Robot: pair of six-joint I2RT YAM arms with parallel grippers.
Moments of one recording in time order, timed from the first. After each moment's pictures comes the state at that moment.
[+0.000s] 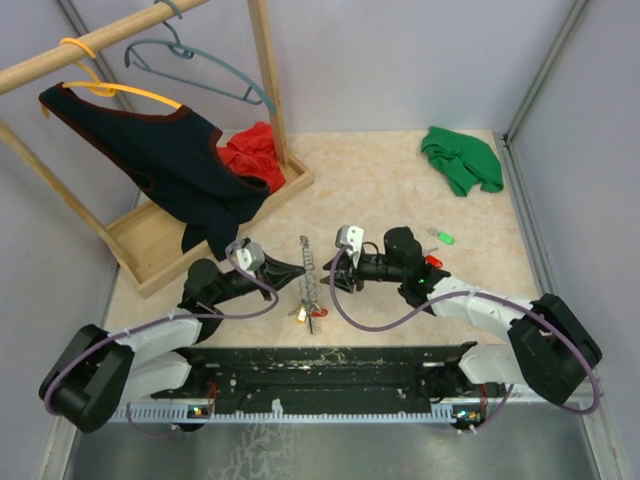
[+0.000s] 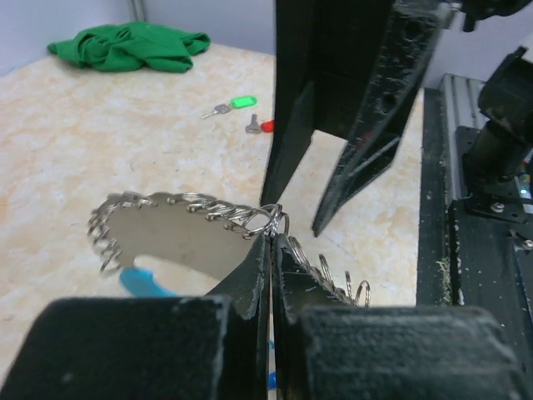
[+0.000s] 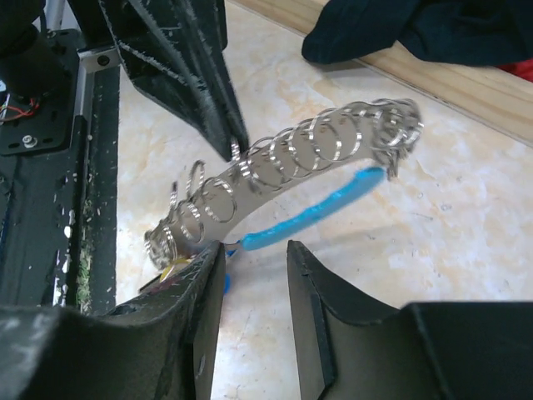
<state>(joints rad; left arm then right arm) -0.52 1.15 0.18 1.13 0.72 -0.15 0.69 1.27 0.56 0.43 -0.69 -0.19</state>
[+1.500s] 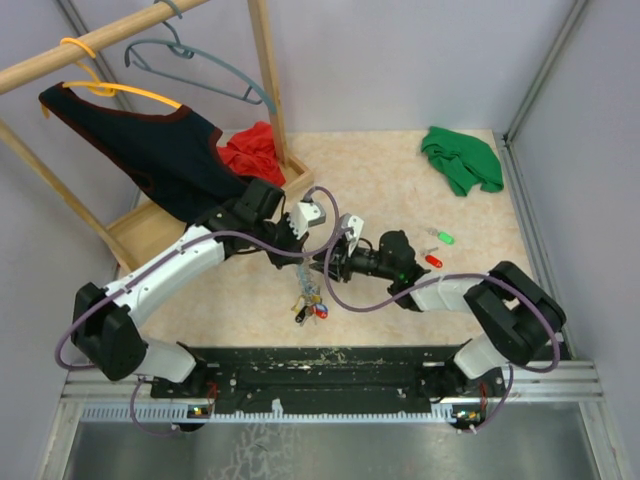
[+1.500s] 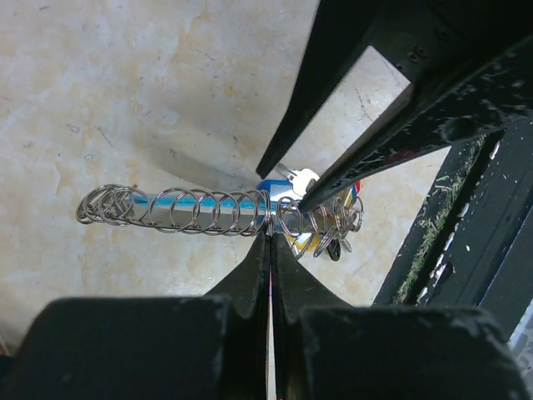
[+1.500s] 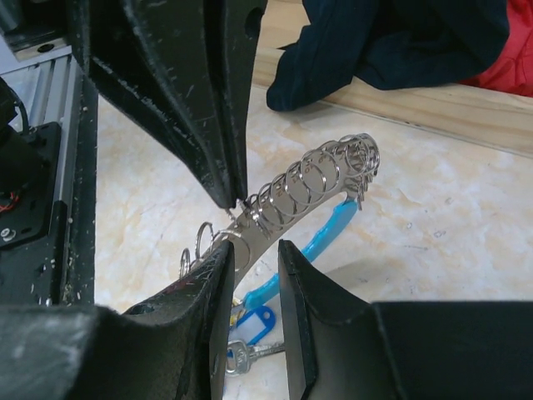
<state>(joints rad) -0.66 1.42 1.18 -0.68 0.38 0.31 0.69 1.48 0.49 0.91 -0.59 0.08</state>
